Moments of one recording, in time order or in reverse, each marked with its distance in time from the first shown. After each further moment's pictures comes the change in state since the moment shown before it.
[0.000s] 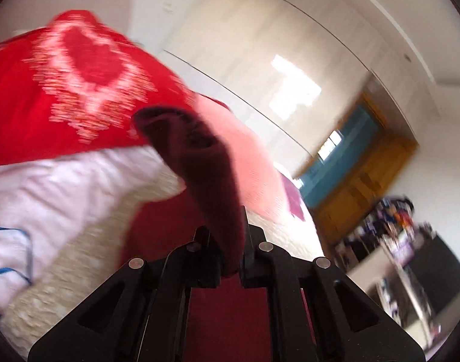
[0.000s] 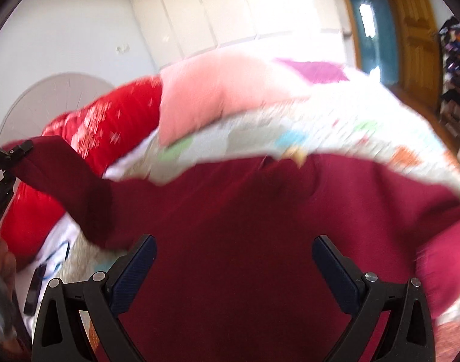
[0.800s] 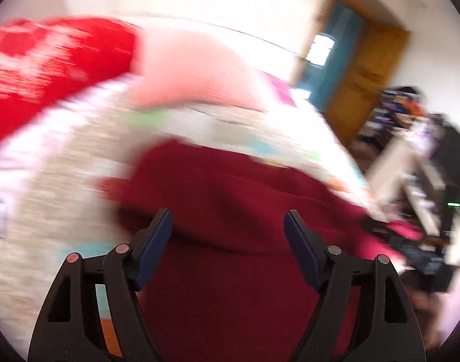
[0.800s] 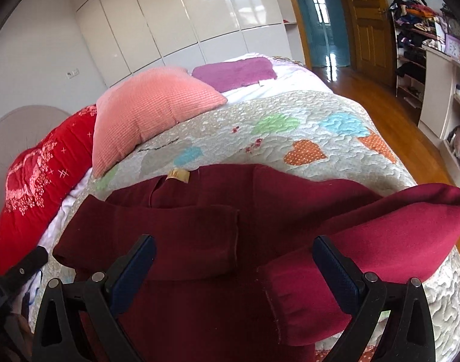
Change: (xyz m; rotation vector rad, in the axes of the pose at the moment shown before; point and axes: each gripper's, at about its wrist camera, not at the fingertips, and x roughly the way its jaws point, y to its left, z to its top) left arm 0.053 -0.053 -0.104 0.299 0.289 0.174; right arm -0.011 -0.106 0.007 0.116 0.063 -0.144
